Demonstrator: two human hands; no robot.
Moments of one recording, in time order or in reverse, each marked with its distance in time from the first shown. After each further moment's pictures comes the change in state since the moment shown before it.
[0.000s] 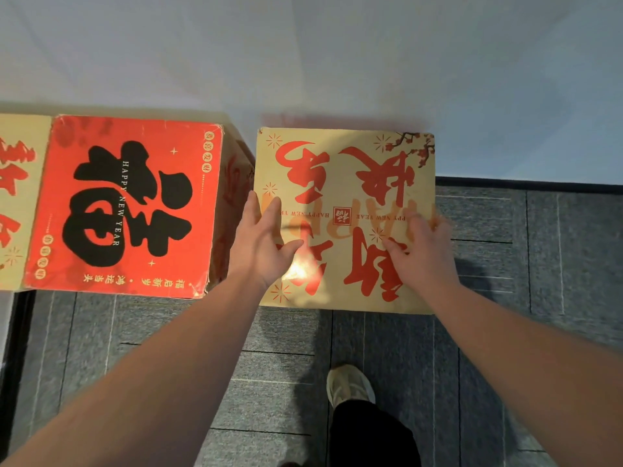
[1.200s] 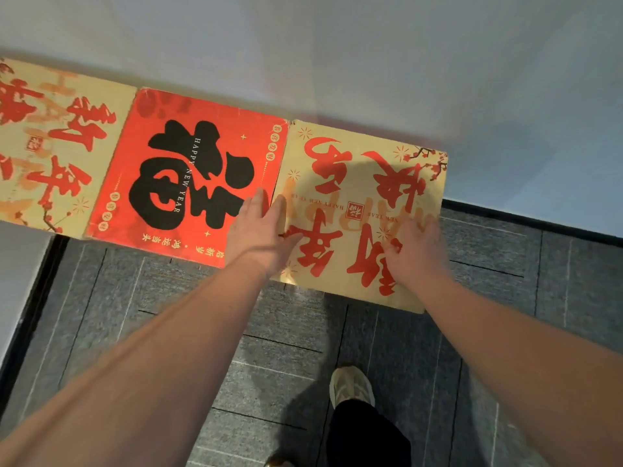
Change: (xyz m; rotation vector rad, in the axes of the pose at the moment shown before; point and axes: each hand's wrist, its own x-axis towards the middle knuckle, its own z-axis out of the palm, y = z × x) left_hand -0.026 -0.043 -0.055 0.213 -0.028 -0.100; right_hand -0.022 -0.065 0.021 -0.302 -0.042 -0.095
